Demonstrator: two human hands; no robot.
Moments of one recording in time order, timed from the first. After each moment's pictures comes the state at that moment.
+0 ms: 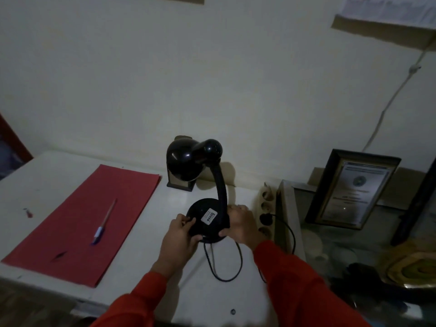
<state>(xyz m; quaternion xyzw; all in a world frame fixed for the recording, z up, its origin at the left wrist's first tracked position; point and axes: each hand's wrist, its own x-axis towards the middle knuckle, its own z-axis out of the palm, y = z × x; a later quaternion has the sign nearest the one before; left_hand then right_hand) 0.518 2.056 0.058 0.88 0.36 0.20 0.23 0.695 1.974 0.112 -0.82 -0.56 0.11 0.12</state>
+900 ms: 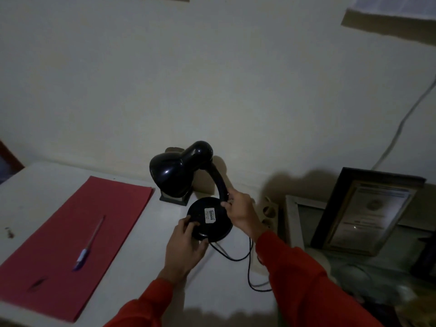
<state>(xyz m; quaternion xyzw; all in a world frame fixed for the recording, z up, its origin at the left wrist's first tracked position) 0.570 2.078 0.045 0.86 0.39 0.25 0.22 0.742 2.035 0.145 -0.80 -0.47 0.15 0.35</state>
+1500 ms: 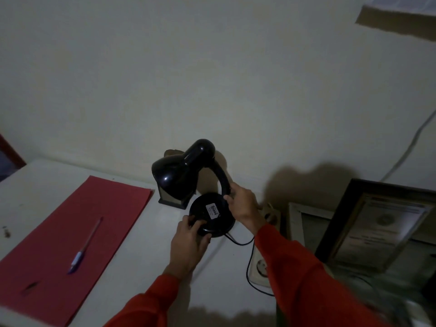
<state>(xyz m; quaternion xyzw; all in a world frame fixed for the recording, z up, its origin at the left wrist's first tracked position) 0.597 2.085 0.050 0.86 0.41 0.24 0.21 0.770 2.059 0.147 -0.80 -0.49 0.14 0.32</state>
